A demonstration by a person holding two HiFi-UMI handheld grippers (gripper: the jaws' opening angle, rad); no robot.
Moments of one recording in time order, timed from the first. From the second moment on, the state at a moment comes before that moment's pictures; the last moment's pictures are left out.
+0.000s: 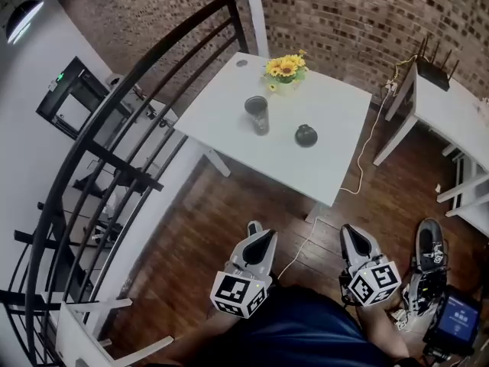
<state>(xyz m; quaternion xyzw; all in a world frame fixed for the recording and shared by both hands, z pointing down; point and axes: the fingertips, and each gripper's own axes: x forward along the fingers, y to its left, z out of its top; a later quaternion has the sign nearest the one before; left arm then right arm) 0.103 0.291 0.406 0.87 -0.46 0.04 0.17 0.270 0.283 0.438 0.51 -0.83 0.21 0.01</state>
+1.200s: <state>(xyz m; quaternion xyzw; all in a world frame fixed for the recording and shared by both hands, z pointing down) -0.001 0.007 0.452 0.86 -0.44 0.06 0.26 0.215 -0.062 0.658 0.37 -0.79 0.18 0.46</state>
